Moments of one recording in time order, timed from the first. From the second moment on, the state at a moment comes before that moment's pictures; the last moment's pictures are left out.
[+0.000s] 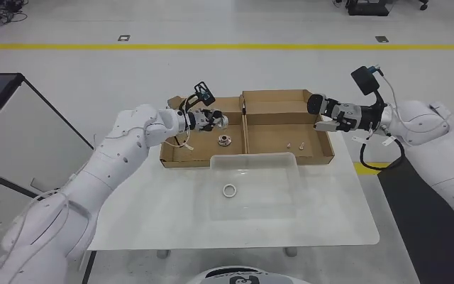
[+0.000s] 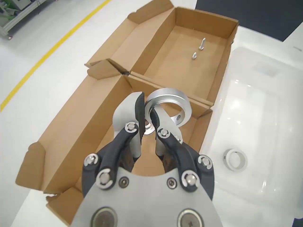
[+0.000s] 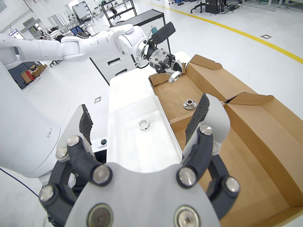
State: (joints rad) left arm 0.61 -1.12 -0.58 -1.03 0.79 -0.61 -0.34; right arm -0.81 -0.62 0.88 -1.35 0.32 -1.01 0.81
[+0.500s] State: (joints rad) left arm 0.53 -1.21 -0.47 -0.87 0.98 -0.53 -0.52; right arm -0.81 -0.62 0.88 -1.35 0.32 -1.01 0.81
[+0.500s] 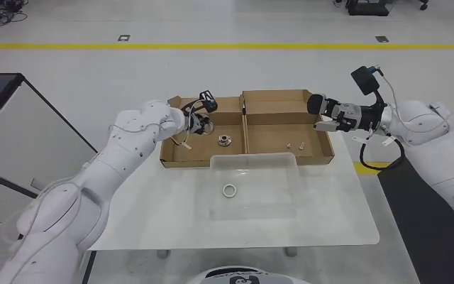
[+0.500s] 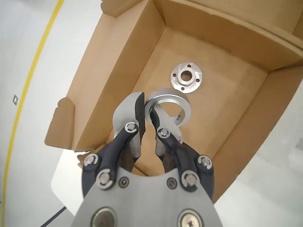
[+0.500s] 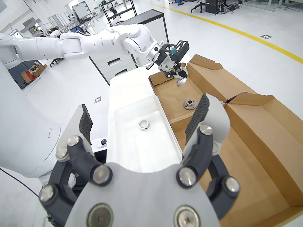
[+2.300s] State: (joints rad) left arm 0.49 -1.29 -0.57 -0.76 1.00 -0.85 -0.36; right arm -0.81 -0.62 0.88 -1.35 0.32 -1.01 0.81
